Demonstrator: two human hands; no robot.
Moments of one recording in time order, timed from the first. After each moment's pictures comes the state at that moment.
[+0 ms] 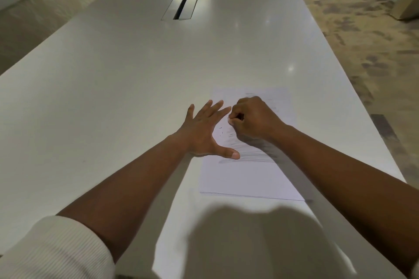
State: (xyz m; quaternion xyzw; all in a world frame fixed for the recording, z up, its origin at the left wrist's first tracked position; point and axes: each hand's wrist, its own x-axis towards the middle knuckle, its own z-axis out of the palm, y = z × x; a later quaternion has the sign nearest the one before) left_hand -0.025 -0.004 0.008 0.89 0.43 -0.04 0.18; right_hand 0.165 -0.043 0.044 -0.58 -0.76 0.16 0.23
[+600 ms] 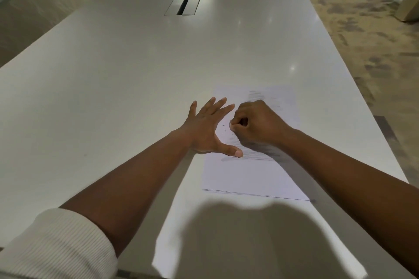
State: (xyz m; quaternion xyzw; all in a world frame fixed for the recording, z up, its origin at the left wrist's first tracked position) left_hand -0.024 -0.002 0.003 0.88 0.43 -0.04 0.18; right_hand 0.164 -0.057 0.041 -0.56 -0.77 0.18 0.24
